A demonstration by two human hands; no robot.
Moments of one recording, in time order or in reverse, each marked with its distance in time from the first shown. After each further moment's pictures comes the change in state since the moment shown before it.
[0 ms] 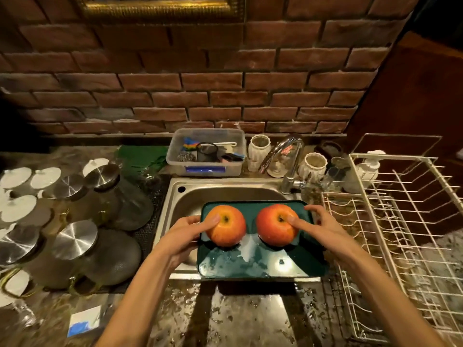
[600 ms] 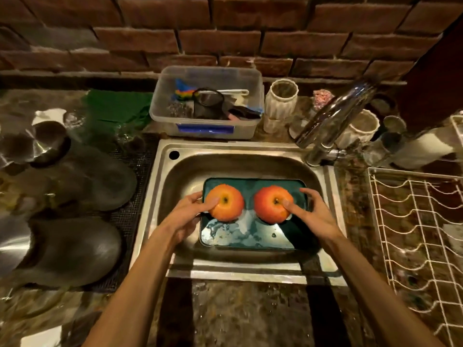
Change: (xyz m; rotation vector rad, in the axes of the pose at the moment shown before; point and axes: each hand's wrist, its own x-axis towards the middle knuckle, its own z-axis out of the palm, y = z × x) left_hand 0.180 -0.075 -0.039 -0.159 -0.031 -0.116; right_hand 0.160 0.095 0.092 0.025 0.027 0.037
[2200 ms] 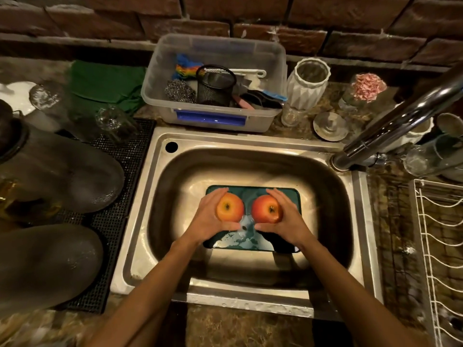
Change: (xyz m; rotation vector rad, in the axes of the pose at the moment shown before) left_hand 0.100 -0.069 -0.003 0.784 0.067 0.372; right_hand 0.083 0.051 0.089 -0.269 -0.220 -0.268
